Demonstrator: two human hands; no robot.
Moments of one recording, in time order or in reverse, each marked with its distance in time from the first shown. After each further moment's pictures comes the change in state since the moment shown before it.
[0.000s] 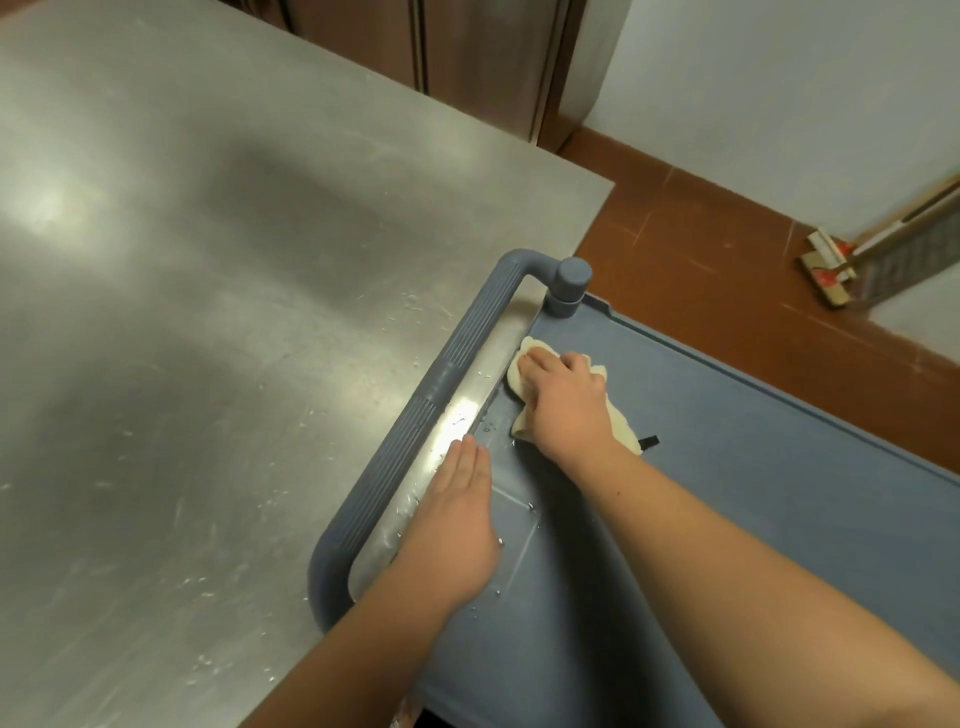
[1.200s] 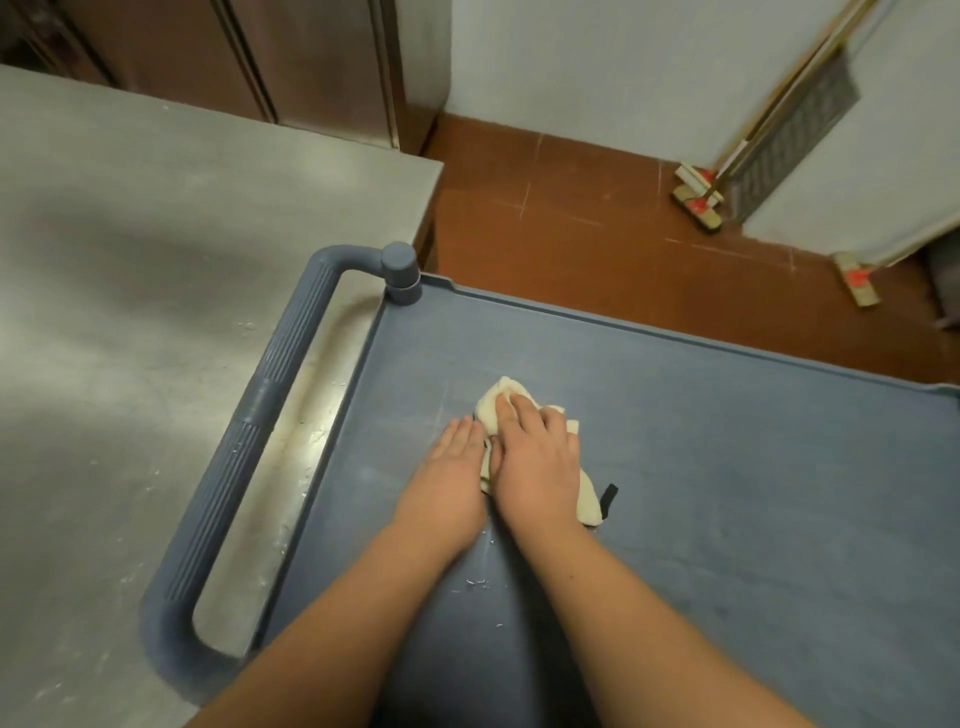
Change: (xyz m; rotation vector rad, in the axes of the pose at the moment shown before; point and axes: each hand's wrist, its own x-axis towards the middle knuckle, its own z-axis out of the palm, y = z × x) left_hand 0.056 0.101 0.056 0.131 -0.077 0.278; right_hand -0.122 0.080 0.038 0.050 0.308 0.421
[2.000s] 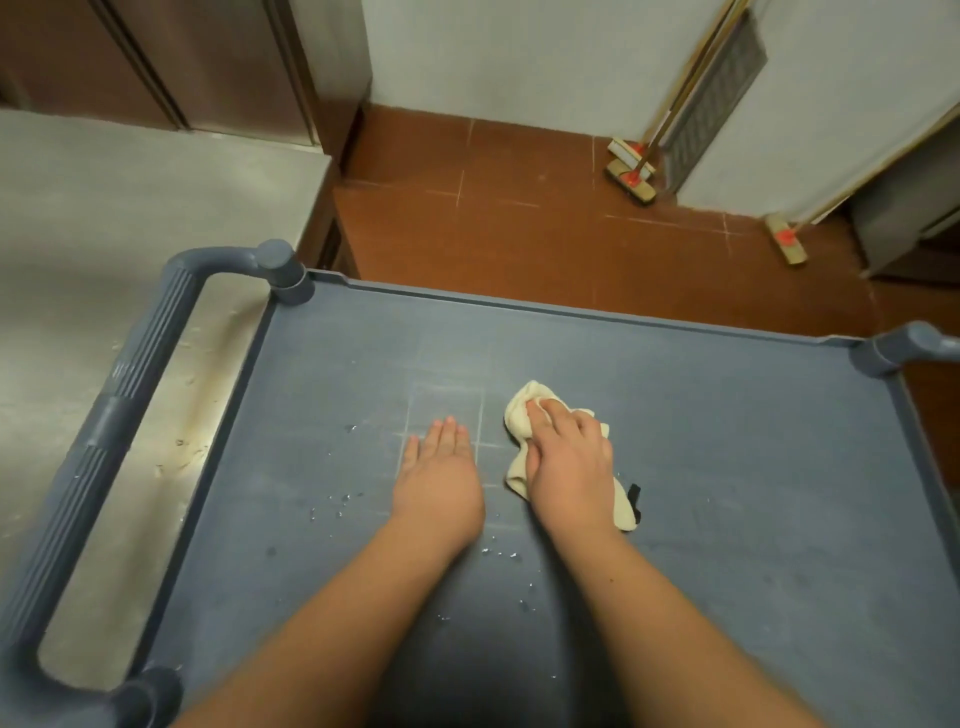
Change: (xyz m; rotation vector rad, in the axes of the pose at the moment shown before) left_hand 0.040 0.109 0.050 0.300 -0.177 -0.114; right_hand -0.018 0.161 -0.026 0.010 0.123 0.079
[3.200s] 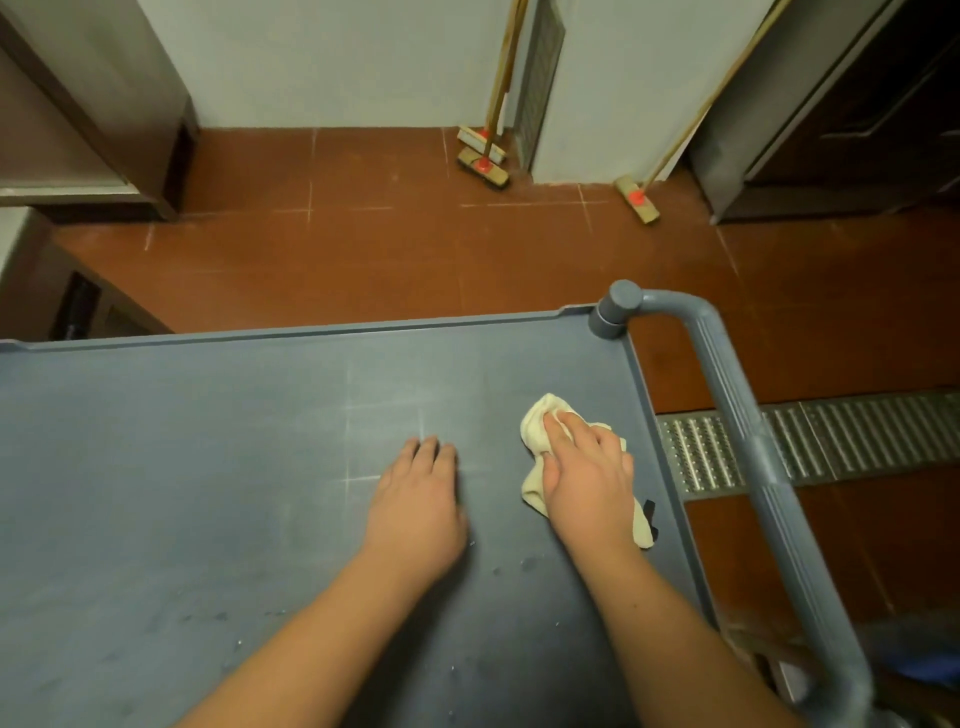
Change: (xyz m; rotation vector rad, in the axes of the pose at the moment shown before) left_hand 0.012 0.291 0.027 -0.016 0.080 0.243; right_hand -0.032 0.316 -0.106 -0.149 -0.063 0.283
